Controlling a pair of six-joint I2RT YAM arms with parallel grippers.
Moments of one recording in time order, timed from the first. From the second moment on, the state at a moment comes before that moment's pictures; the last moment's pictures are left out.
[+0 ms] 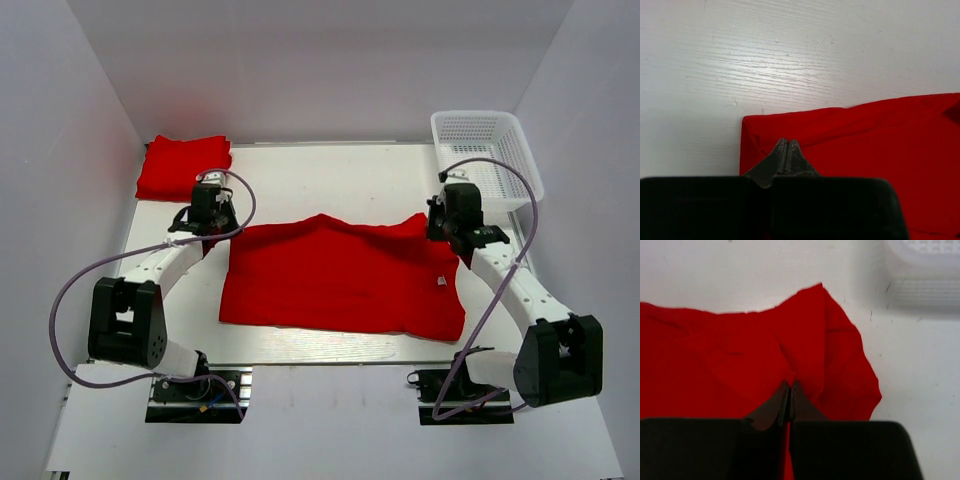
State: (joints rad) left arm -0.16 1.46 0.90 -0.17 -0.02 -0.36; right arm 0.23 1.26 0.90 -0.31 0.08 0.16
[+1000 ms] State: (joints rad) left arm -0.16 1.37 0.80 -0.24 -0.19 -0.43; right arm 0.24 0.98 0.79 -0.65 0.07 0.22
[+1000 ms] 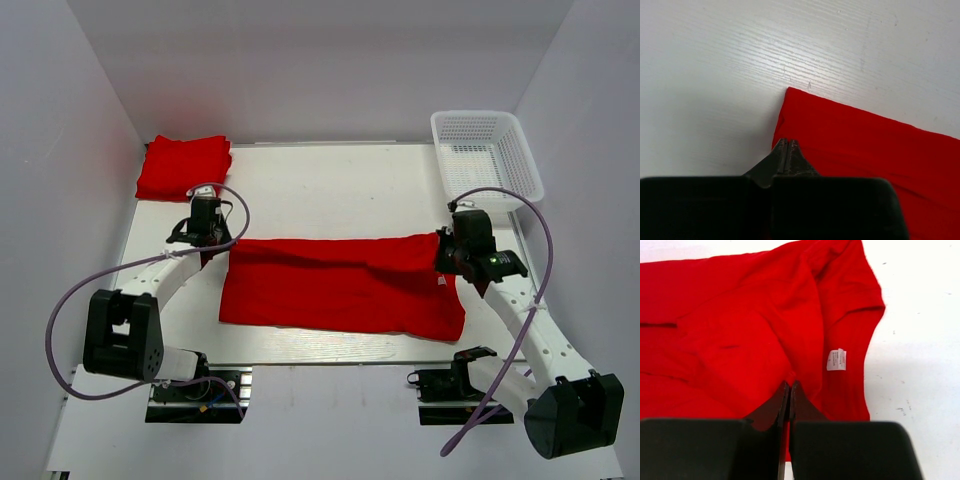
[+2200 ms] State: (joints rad) left arm -0.16 1.33 0.89 -0.59 -0.35 -0.59; right arm 0.25 0.95 0.71 -0.99 -0.01 0.51
